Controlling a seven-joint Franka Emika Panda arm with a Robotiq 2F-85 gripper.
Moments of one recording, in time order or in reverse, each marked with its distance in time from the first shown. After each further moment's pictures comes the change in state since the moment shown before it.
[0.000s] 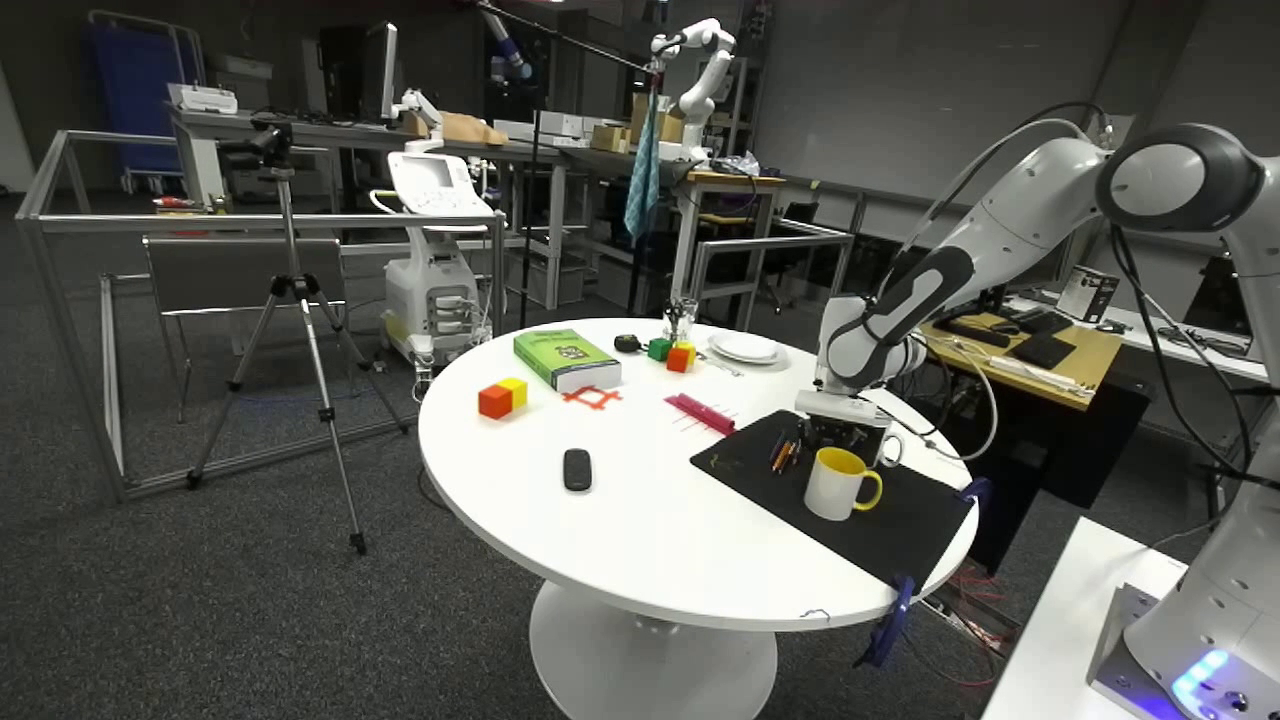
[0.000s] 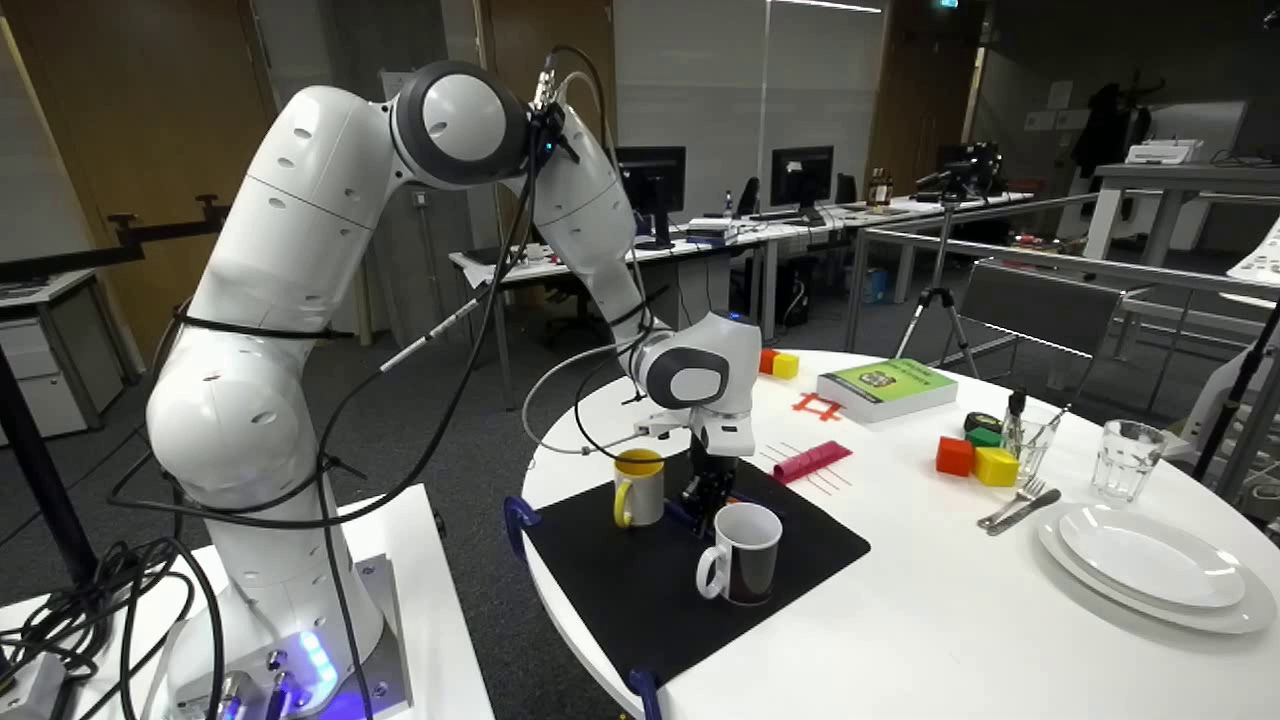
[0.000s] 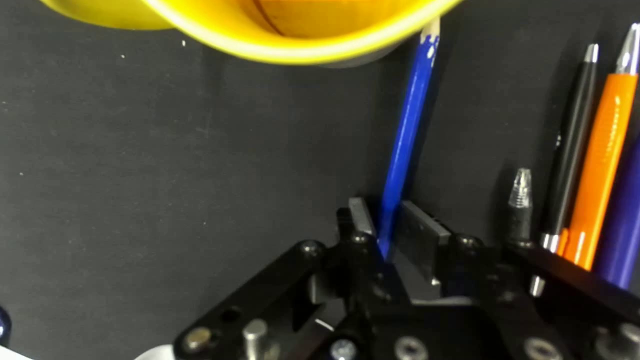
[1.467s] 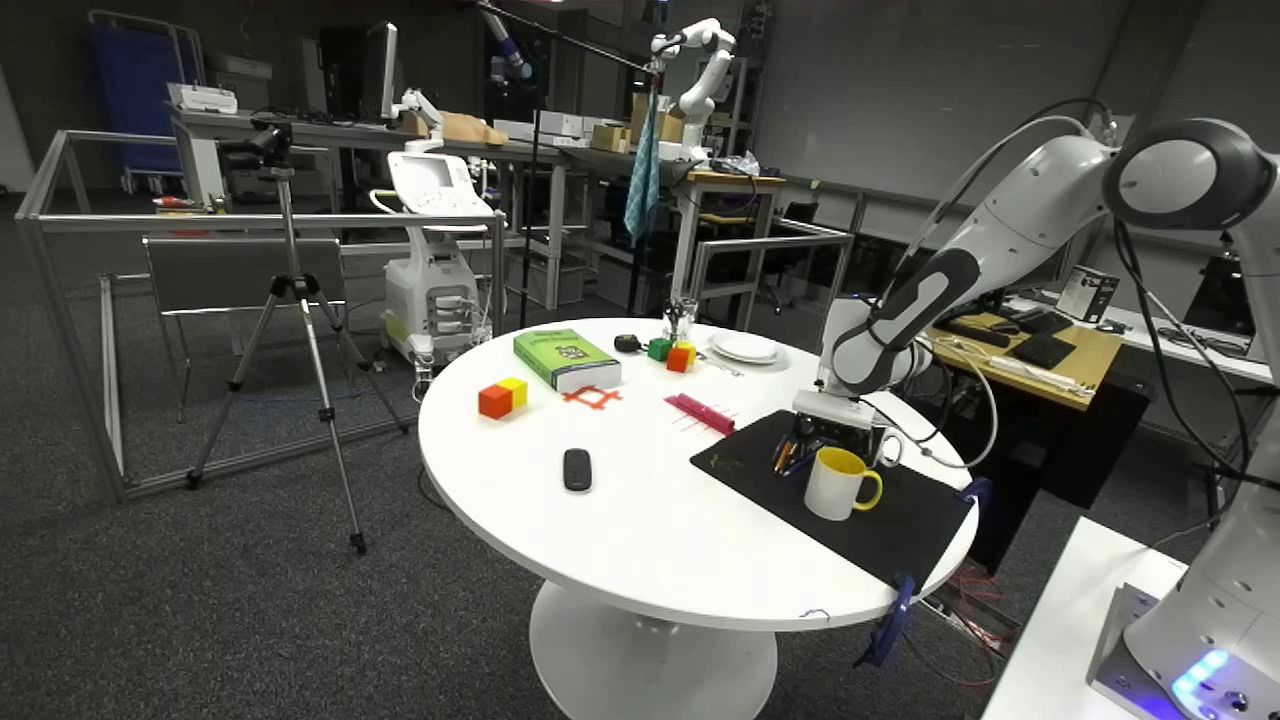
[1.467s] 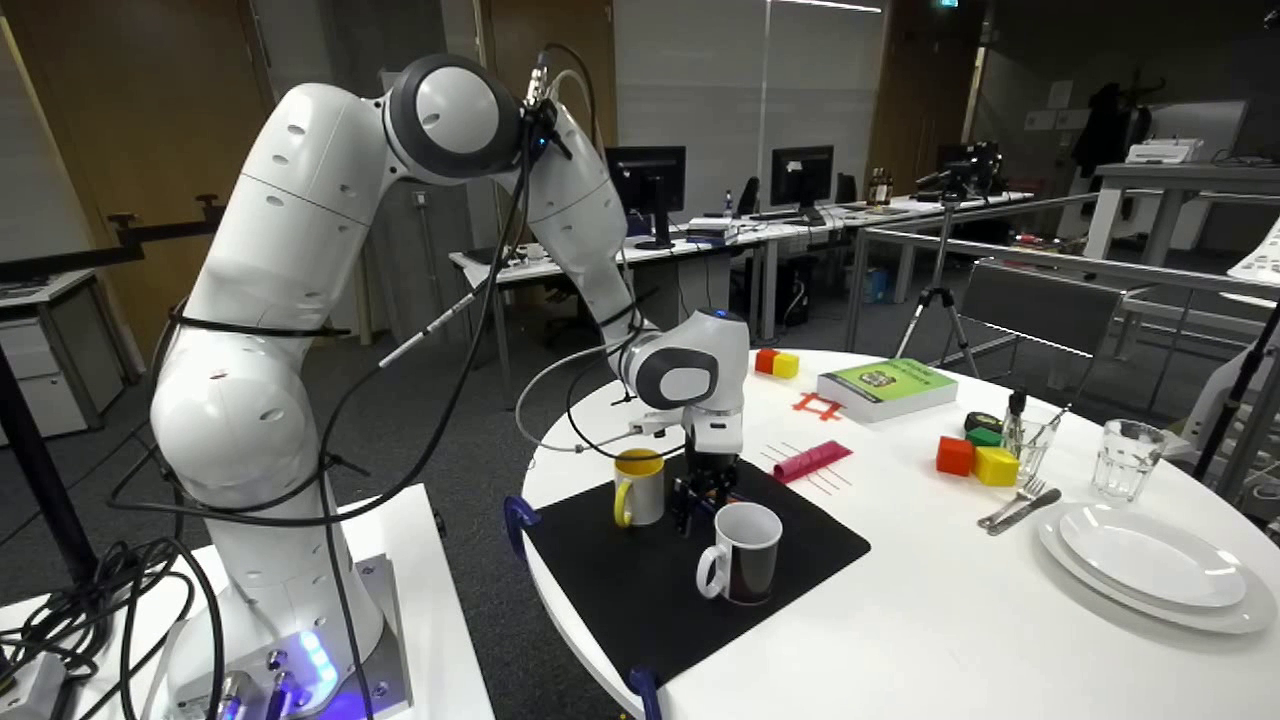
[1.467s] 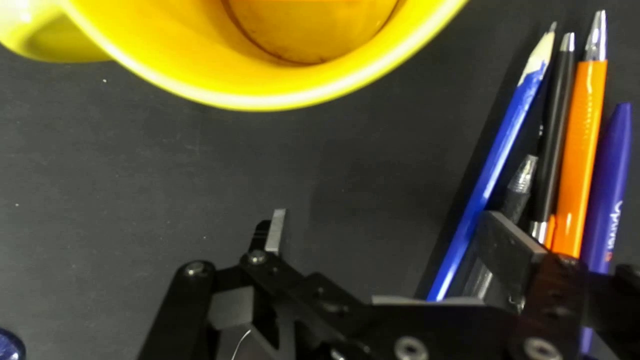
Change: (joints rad) arm 0.045 -0.018 -0.030 -0.047 -0.004 0.074 0.098
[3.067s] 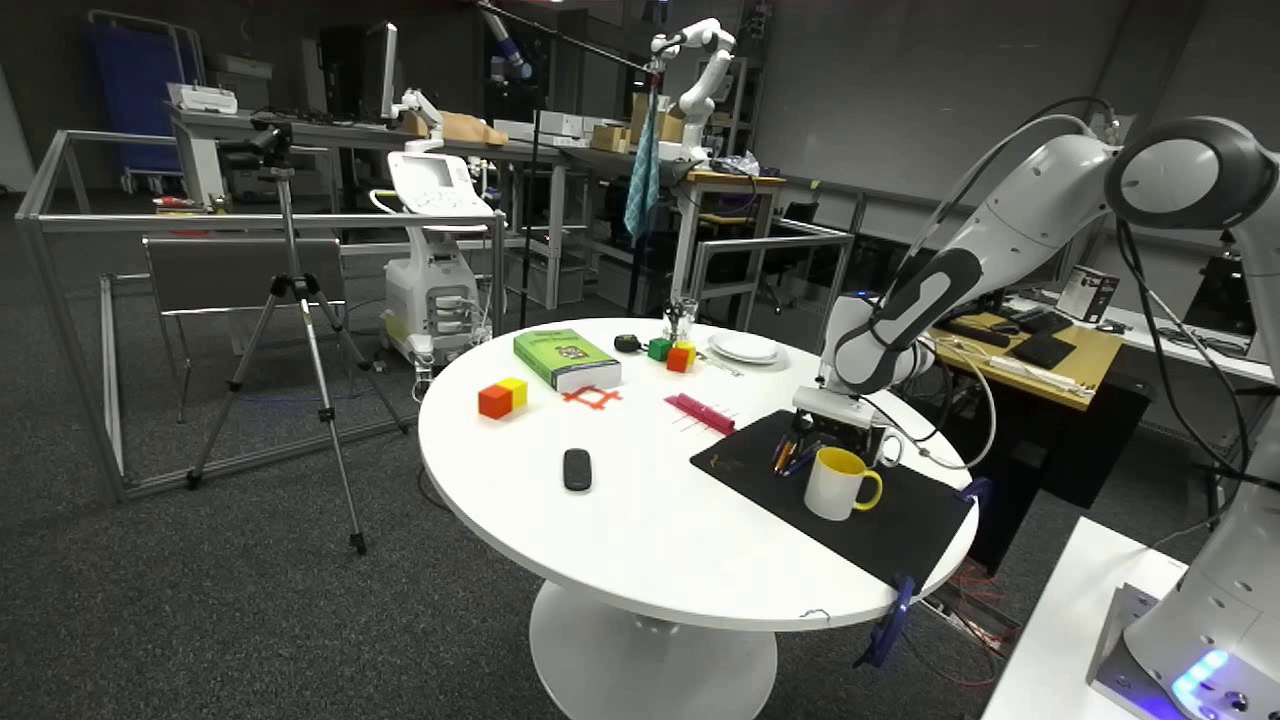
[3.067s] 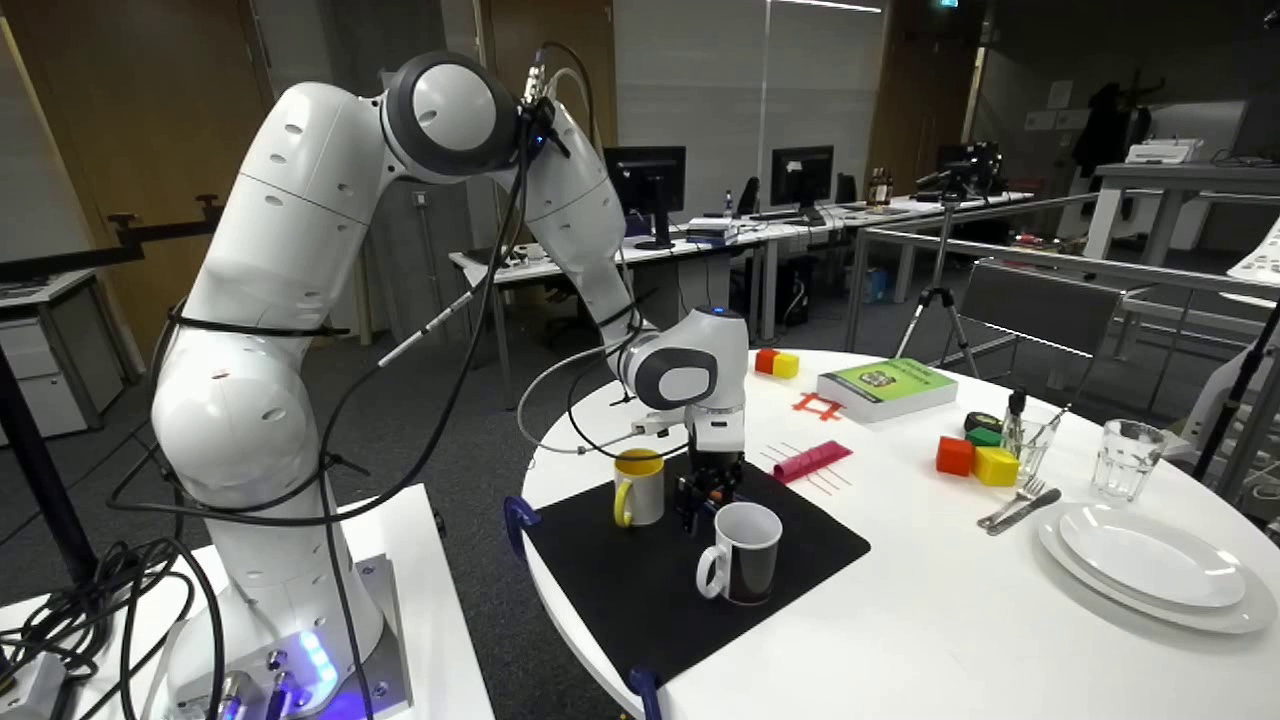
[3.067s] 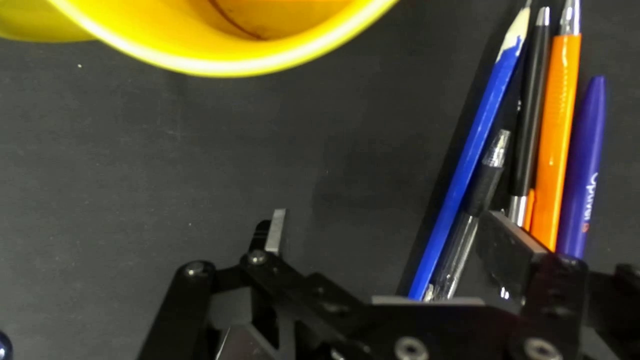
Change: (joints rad) arm 0.012 -0.007 -0.017 -0.011 -0.001 0.047 0.014
